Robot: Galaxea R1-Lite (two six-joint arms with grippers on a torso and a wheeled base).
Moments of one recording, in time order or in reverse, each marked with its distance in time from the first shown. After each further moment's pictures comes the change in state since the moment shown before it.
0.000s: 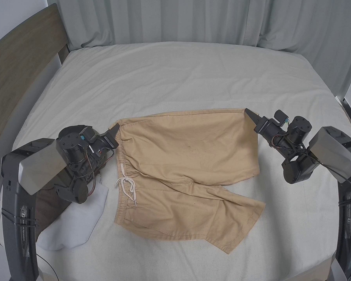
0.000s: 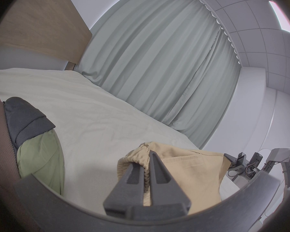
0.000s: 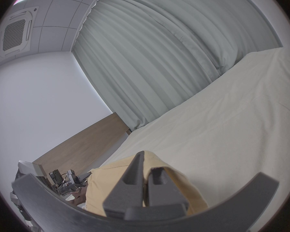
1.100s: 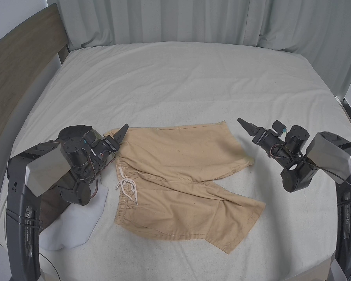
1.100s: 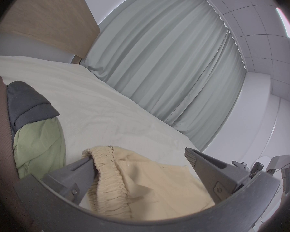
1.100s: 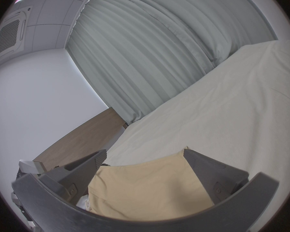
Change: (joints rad) left arm 0.000 0.059 -0.041 0.000 0.021 -0.059; right arm 0.008 0.029 0.079 -0.029 -0.001 -0.006
